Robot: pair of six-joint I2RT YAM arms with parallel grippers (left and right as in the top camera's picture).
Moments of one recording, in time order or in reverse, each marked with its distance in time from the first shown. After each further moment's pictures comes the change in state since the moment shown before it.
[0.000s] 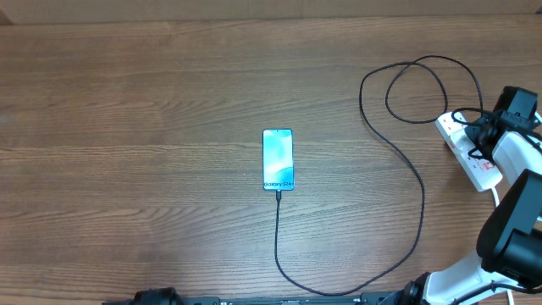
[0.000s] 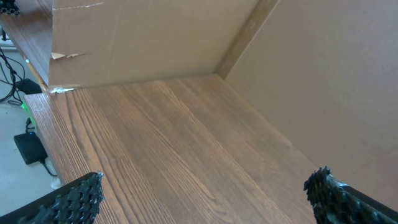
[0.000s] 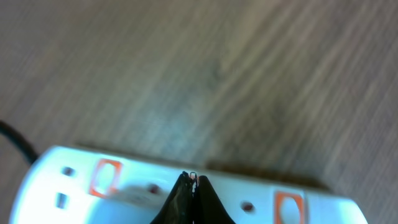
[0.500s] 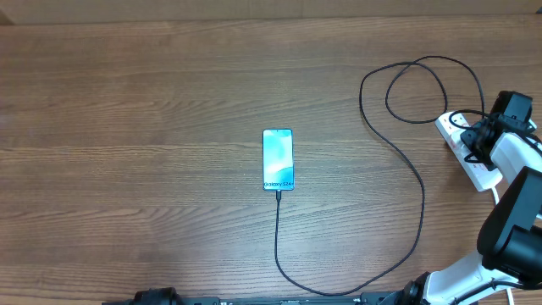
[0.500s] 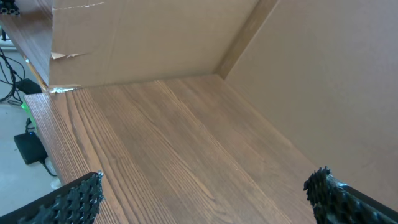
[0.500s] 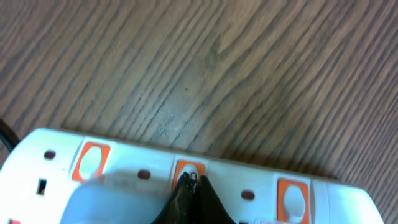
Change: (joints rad) left arm 0.000 0.000 0.000 0.000 0.000 0.000; right arm 0.001 0.014 -0.014 0.008 -0.018 -0.003
